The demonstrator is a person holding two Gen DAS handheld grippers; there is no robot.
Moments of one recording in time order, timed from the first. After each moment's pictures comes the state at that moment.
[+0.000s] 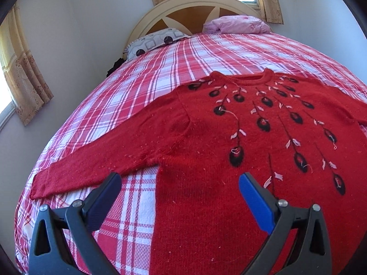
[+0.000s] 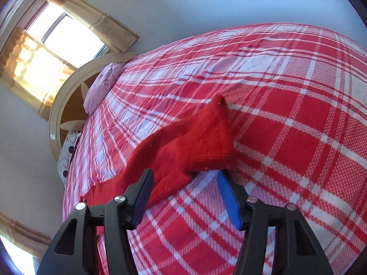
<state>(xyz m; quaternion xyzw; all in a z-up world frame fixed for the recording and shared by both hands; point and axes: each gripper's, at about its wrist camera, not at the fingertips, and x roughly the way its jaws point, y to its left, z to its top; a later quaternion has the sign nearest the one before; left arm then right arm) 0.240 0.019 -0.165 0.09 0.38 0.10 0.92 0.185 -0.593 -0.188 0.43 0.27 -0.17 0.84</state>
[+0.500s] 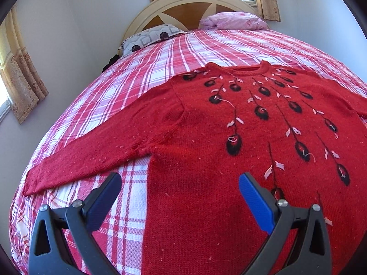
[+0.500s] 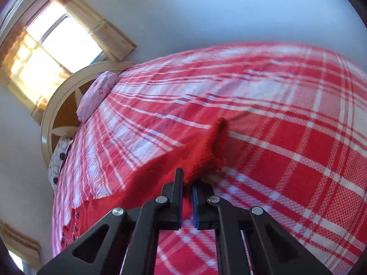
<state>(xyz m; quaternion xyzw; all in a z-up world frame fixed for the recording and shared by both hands) 0.241 0.020 -0.178 0.09 0.39 0.08 0.91 0.210 -0.593 -0.159 0.38 0.26 -0.20 0.87</state>
